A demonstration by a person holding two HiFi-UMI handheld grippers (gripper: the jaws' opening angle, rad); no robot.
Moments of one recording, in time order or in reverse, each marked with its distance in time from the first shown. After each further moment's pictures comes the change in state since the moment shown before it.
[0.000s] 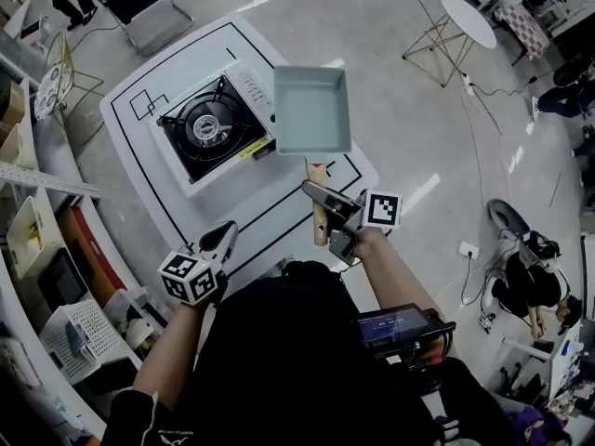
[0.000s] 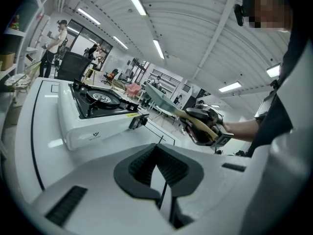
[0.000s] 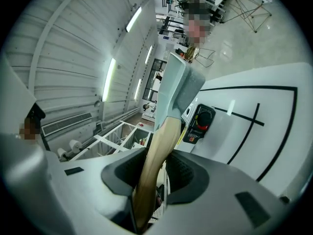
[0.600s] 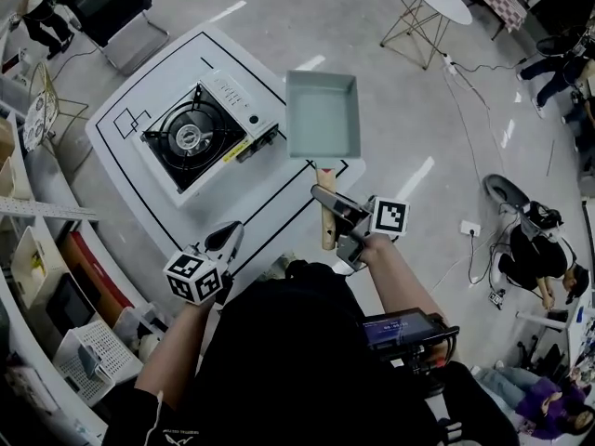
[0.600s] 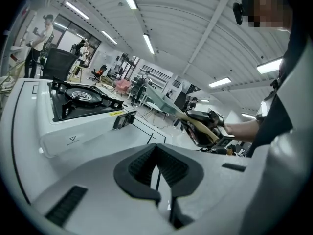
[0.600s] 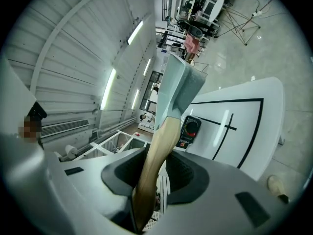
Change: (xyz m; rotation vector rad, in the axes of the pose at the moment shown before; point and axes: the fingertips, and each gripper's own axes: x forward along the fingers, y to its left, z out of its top) left arm 0.024 -0.026 0.001 0.067 0.053 -0.109; right arm -0.056 -0.001 0.000 -0.010 -0.144 -0.051
